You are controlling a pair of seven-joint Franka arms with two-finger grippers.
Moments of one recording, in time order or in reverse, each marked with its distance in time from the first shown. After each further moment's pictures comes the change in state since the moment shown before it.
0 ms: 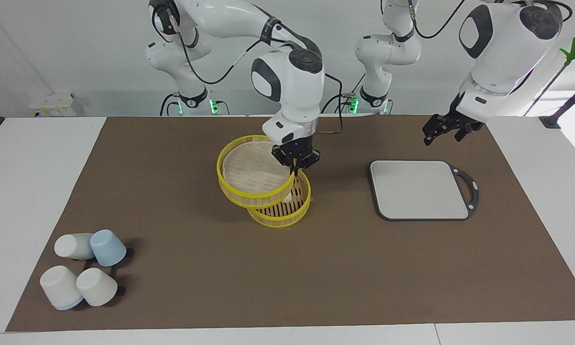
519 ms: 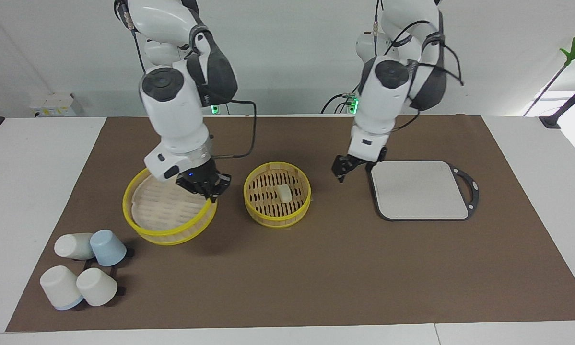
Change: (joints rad) left arm -0.275 0.150 -0.006 -0.043 0.000 0.268 -0.470; right arm -0.321 -0.073 0.002 0.021 0.100 -0.081 -0.405
